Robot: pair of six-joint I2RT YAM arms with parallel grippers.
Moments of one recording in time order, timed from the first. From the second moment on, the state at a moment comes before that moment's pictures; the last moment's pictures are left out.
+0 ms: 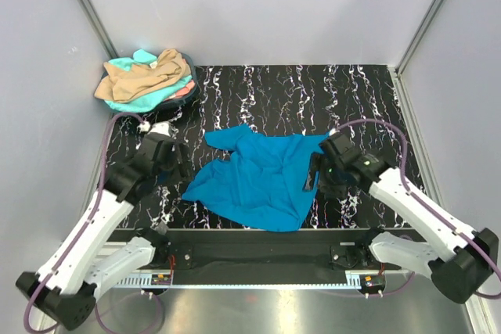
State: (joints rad) left arm -0.48 0.86 0.96 -1.03 -0.21 -0.56; right arm 0.62 1.07 0.93 -1.00 -0.01 0.80
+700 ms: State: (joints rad) left arm -0.46 1.61 1.16 -0.75 -0.03 -0.32; right arm 0.46 1.88 1.36 -0.81 -0.11 0.68
